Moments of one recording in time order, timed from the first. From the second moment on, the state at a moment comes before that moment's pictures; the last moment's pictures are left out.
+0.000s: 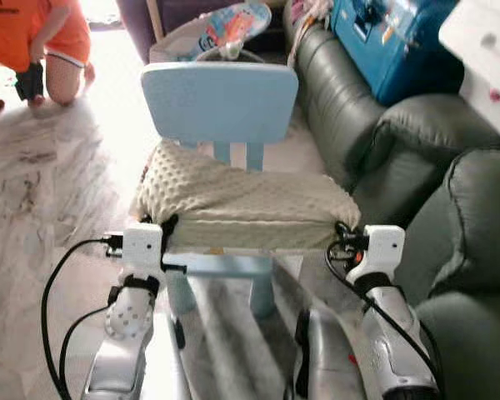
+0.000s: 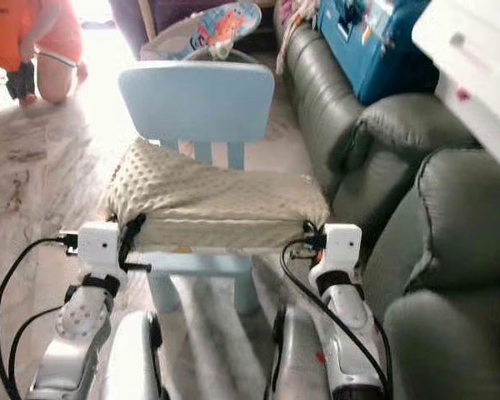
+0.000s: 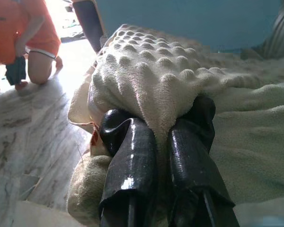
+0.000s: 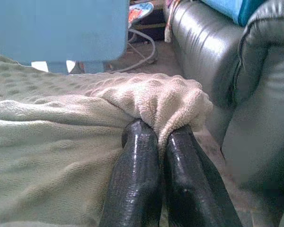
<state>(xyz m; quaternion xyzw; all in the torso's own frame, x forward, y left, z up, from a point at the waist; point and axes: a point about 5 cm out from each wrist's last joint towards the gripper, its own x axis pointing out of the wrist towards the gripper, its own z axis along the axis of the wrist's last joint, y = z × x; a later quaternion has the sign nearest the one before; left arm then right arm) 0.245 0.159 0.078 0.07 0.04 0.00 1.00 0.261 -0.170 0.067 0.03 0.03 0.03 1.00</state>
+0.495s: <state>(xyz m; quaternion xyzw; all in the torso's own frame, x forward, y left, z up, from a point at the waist) 0.249 0.157 0.082 0.07 0.03 0.00 1.00 0.270 -0.170 0.076 0.03 0.02 0.04 1.00</state>
